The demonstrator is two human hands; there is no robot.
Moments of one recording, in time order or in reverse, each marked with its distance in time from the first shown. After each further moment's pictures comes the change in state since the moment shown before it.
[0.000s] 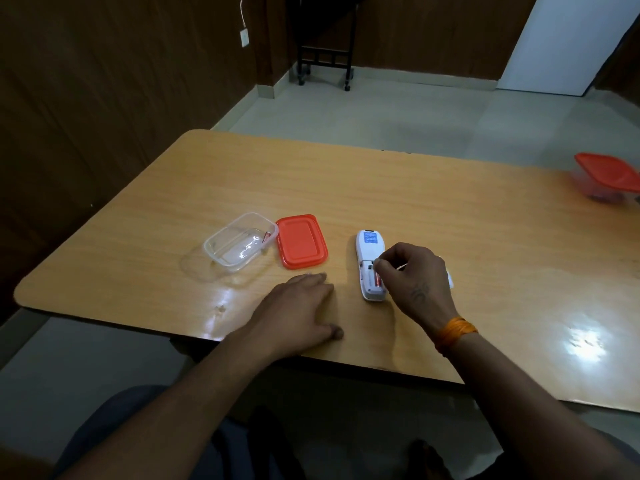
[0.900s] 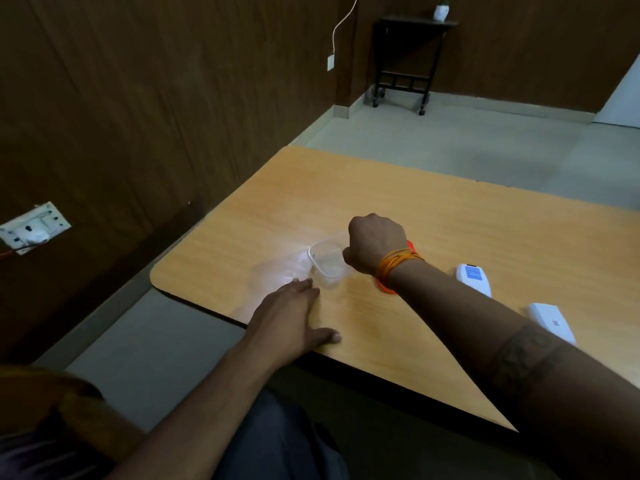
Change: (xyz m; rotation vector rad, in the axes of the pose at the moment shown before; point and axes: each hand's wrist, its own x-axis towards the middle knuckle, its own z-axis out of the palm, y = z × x) left_hand -0.076 -0.119 -0.029 -0.086 0.168 -0.315; right_hand 0.049 -0.182 0.144 -0.770 -0.323 -0.450
